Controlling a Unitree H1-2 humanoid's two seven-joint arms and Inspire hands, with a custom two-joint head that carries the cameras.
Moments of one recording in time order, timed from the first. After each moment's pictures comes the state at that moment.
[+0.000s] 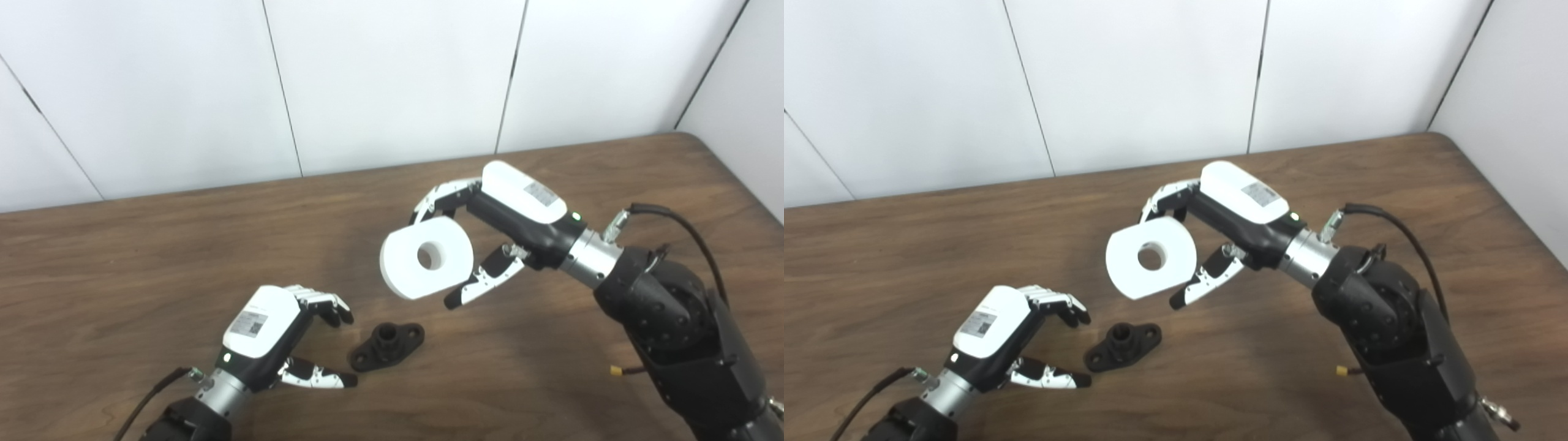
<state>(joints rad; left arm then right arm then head) -0.13 0.35 -0.32 -0.06 0.85 -0.30 -0.04 -0.33 -0.44 0.15 -0.51 -0.43 0.04 0.50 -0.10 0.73</state>
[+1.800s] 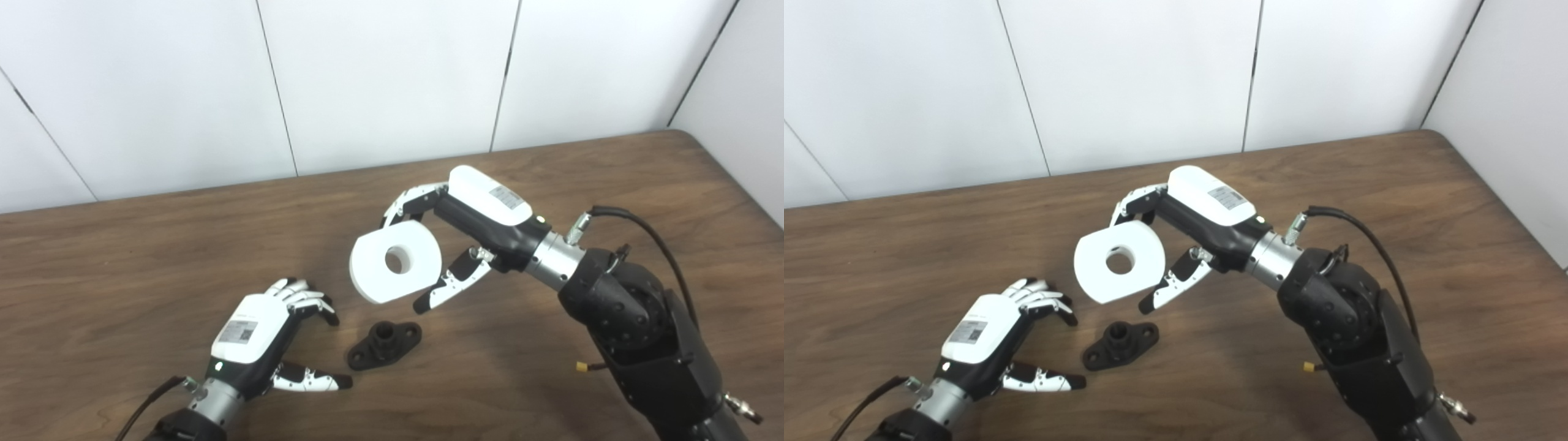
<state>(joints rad) -0.09 0.32 -0.32 -0.10 0.85 -0.14 -0.12 -0.32 -0.37 0.18 -0.48 -0.48 0.04 0.50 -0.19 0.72</state>
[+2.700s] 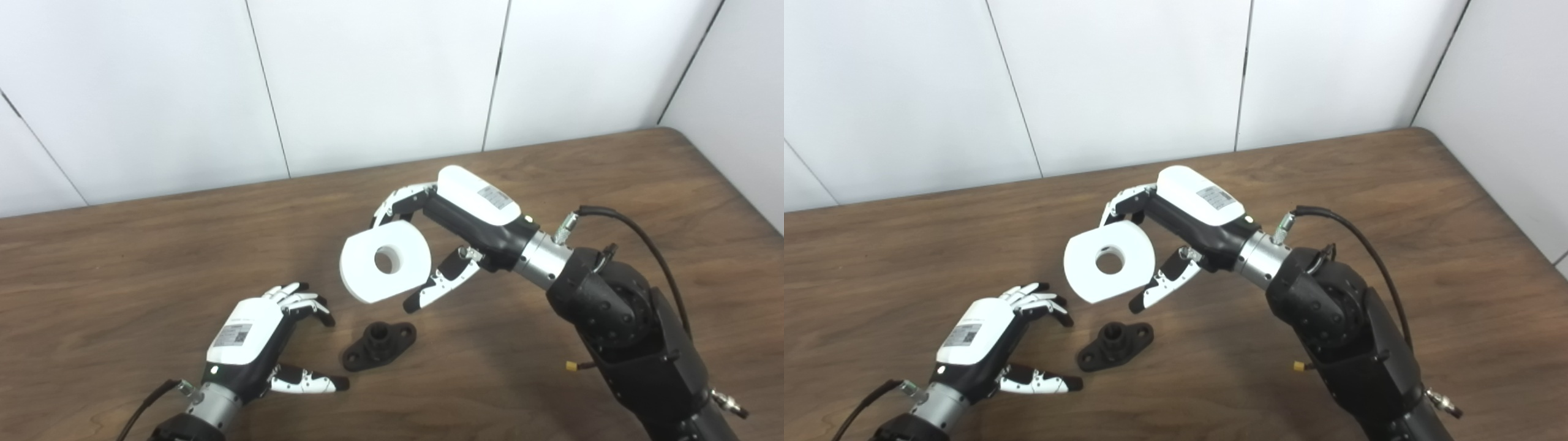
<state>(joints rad) -0.09 0.31 -0.35 -0.14 0.81 -0.08 -0.17 -0.32 -0.35 0.19 -0.48 -0.50 0.03 0.48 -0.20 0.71</state>
